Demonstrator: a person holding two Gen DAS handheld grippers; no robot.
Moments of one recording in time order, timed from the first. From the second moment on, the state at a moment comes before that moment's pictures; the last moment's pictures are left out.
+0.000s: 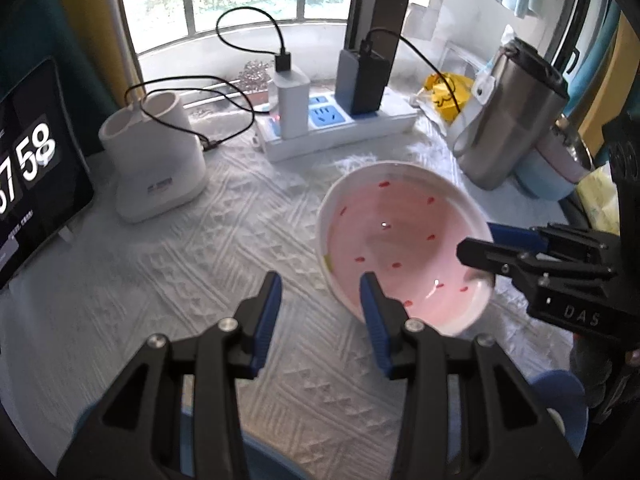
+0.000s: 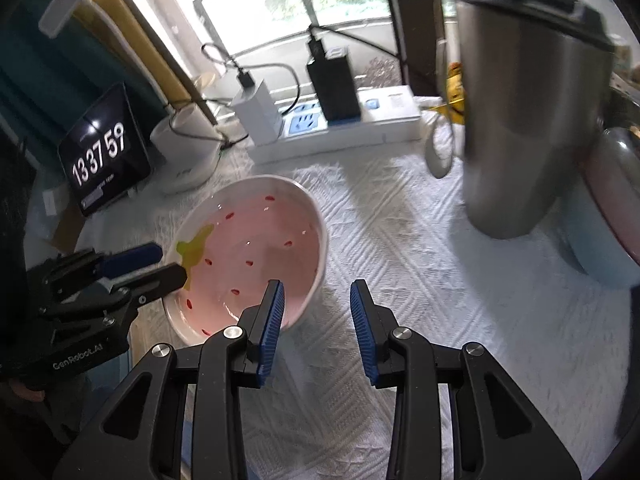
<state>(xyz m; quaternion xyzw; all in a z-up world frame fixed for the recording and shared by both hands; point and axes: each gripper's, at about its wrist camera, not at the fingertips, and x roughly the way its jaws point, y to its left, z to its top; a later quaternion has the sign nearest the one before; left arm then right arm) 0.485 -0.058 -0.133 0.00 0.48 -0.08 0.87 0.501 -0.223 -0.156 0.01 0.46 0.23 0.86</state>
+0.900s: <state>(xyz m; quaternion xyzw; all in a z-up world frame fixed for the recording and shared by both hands) 0.501 -0.078 -0.148 0.06 0.46 -0.11 0.88 0.524 -0.194 -0.180 -0.05 0.46 0.23 0.86</state>
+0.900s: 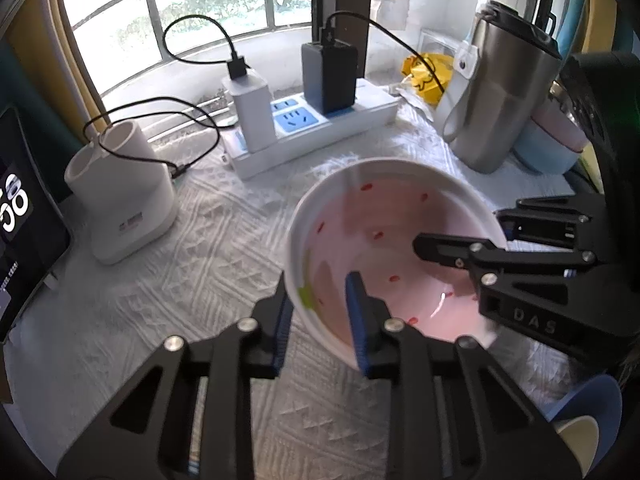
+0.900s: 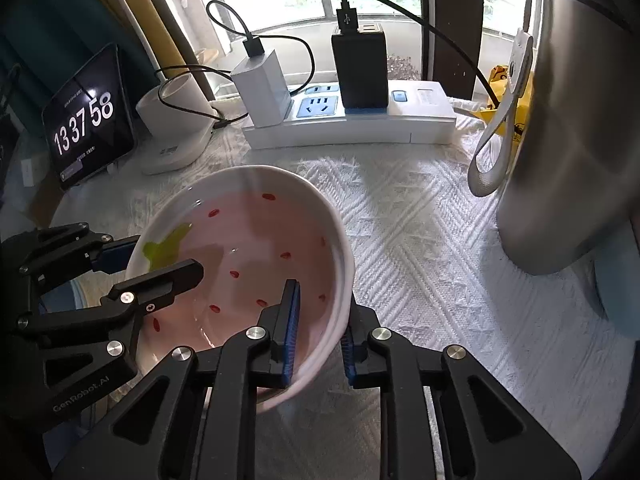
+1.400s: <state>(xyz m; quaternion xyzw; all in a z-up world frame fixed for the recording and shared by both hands) 0.496 -0.076 -0.131 0.06 0.44 -0.10 0.89 0.520 -0.197 -0.161 -0.06 0.42 0.21 0.88</state>
